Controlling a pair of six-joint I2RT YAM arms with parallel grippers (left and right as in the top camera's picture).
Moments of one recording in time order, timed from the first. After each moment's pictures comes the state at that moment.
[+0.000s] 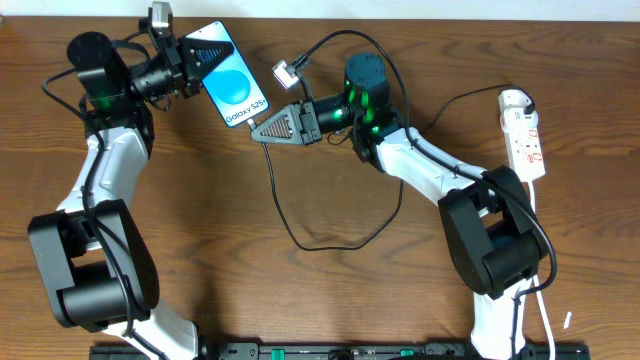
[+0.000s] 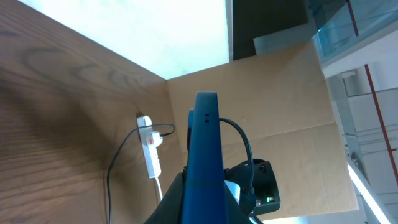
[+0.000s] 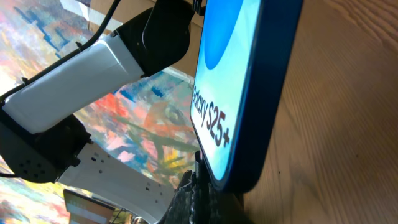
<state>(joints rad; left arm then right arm) 0.21 1.82 1.23 0.59 1.32 -1.28 0.53 2.08 1.41 0.67 -1.35 1.05</state>
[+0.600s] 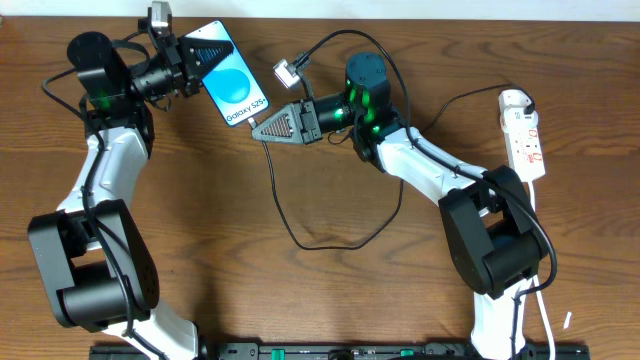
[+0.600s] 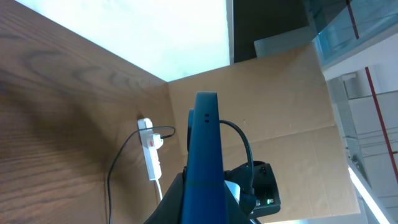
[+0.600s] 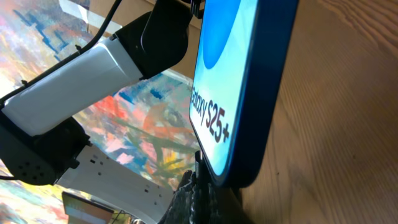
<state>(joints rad) 0.21 1.82 1.23 0.59 1.31 -1.28 0.52 2.08 1.41 0.67 -1.34 1.05</state>
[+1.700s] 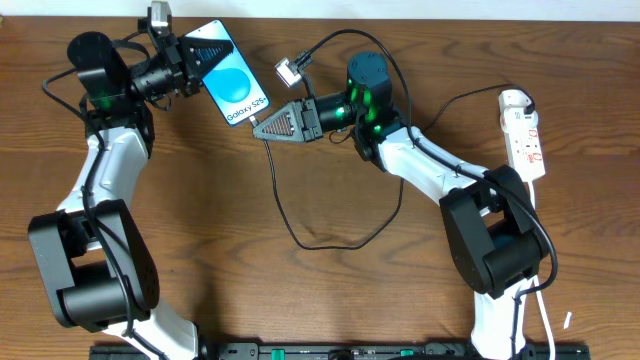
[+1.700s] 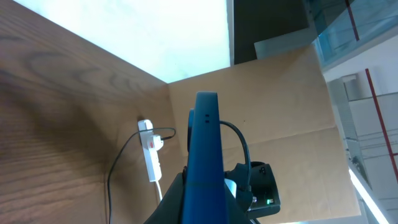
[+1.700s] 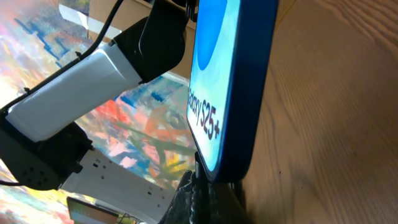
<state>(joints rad) 0.21 1.82 1.23 0.59 1.30 -1.28 0.52 2.08 1.41 0.67 -1.34 1.08</state>
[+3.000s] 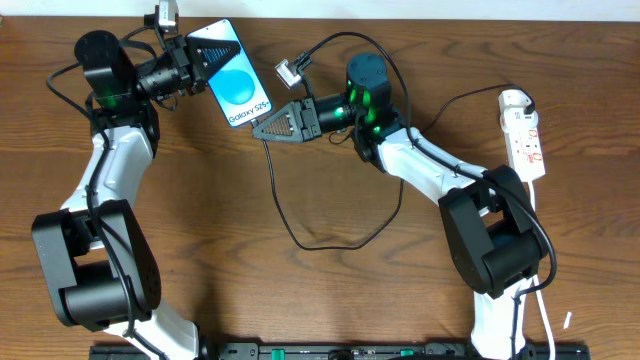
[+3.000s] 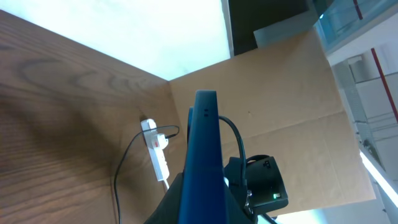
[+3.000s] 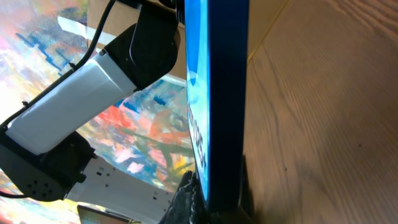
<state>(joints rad) 0.18 1.82 1.23 0.59 1.31 -1.20 0.52 2.08 1.40 0.68 -1.33 1.14</state>
